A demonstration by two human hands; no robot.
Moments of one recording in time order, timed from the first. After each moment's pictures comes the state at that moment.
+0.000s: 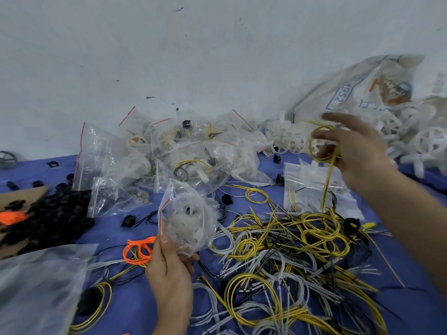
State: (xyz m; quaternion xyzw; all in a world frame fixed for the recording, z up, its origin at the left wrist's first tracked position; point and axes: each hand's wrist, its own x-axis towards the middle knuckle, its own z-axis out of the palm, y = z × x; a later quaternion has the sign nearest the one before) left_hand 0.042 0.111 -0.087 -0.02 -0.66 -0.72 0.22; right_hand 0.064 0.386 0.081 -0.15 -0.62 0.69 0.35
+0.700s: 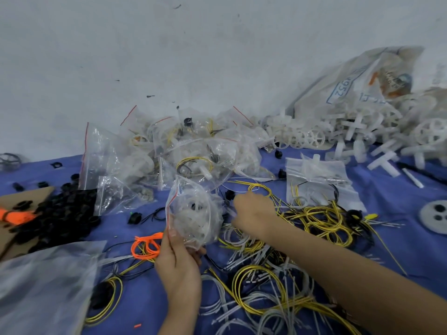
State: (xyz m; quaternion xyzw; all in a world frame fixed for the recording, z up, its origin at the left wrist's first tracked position) left_hand 0.042 0.112 -0.084 -0.01 -0.67 -0.71 0.23; right_hand 0.014 0.264 -0.016 -0.07 -1.00 0.04 0.02
